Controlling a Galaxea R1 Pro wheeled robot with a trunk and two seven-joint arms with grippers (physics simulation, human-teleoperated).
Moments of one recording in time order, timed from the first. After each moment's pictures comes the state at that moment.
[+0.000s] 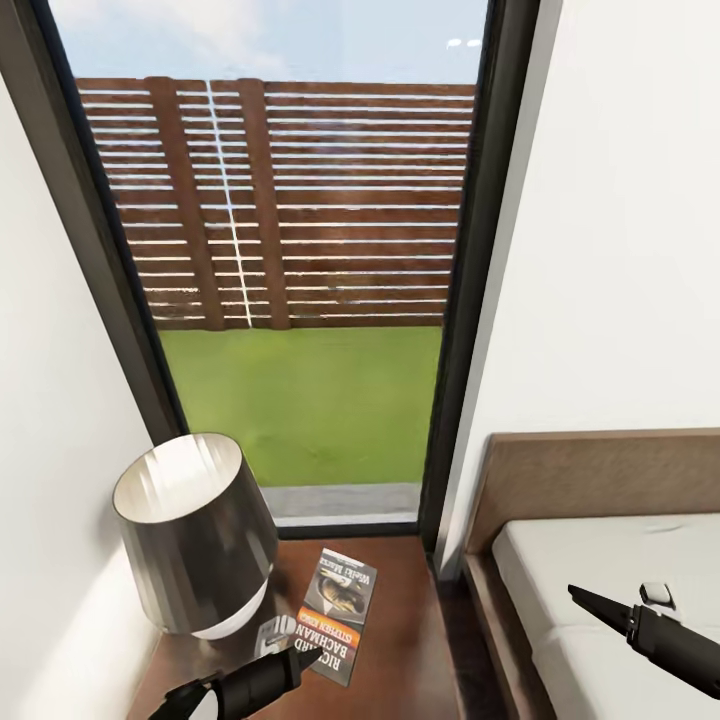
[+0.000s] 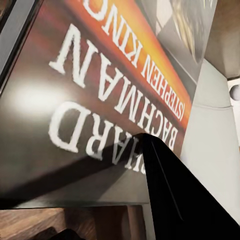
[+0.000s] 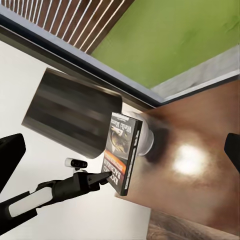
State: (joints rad) left arm -0.39 0.02 -0.12 -0.44 0.48 0.26 -0.76; right arm -0.05 -0.46 -0.34 -1.20 -0.64 0.76 1.14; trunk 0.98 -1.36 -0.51
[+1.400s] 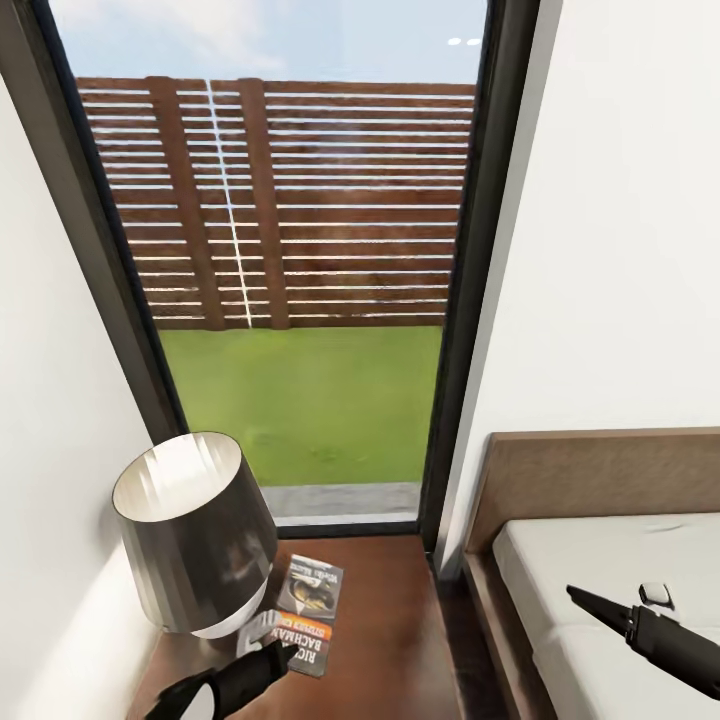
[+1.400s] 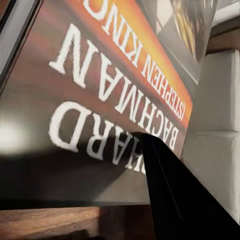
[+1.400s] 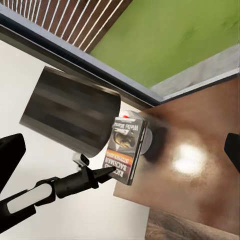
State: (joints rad) left arm -0.39 0.00 0.05 -0.45 0.43 0.29 -0.50; right arm -0.05 -0.46 -0.34 -1.20 -0.63 0.76 1.13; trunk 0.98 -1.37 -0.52
